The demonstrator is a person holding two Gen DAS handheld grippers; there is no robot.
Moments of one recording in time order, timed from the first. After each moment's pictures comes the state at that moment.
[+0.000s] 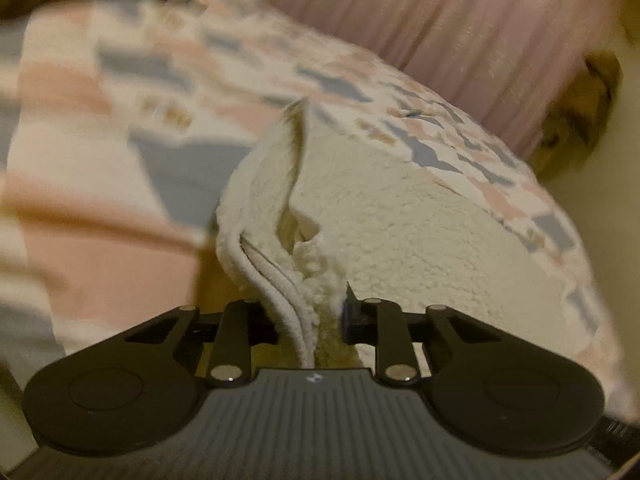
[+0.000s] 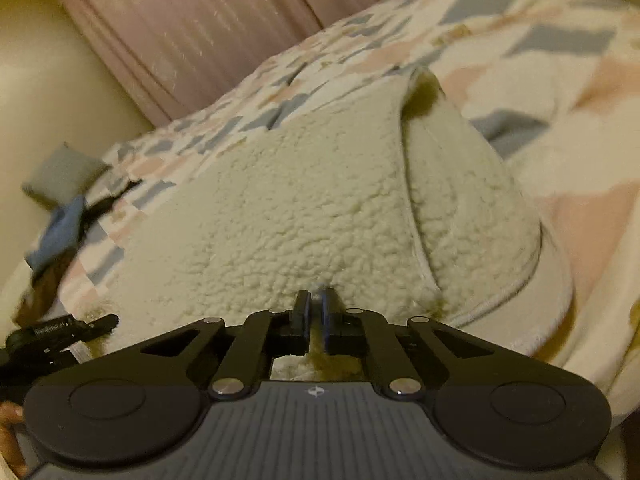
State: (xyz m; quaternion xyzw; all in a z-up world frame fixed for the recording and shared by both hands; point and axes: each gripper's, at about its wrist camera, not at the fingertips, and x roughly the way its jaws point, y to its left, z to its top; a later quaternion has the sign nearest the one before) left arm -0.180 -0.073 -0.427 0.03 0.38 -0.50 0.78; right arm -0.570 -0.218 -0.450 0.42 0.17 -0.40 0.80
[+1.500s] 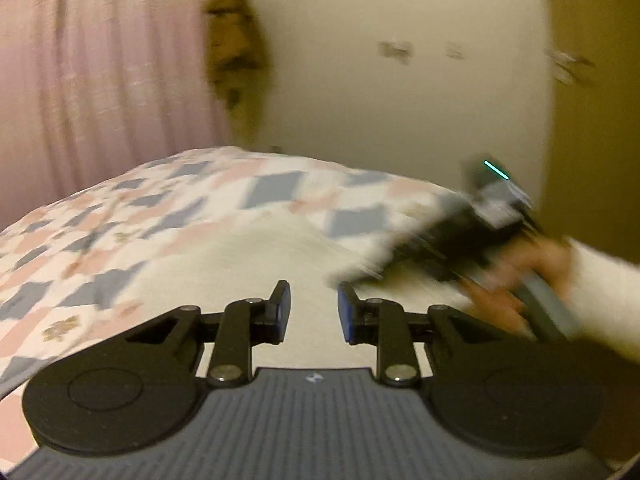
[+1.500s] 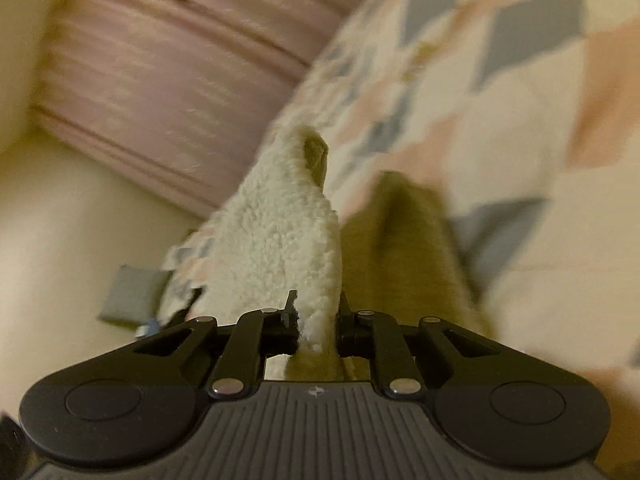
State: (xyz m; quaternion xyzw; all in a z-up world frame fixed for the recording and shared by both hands) left arm -0.351 -0.173 -0.325 0.20 0.09 -0.82 0.53; right arm -0.652 -0.336 -0.451 0.57 0.02 -0.34 0.75
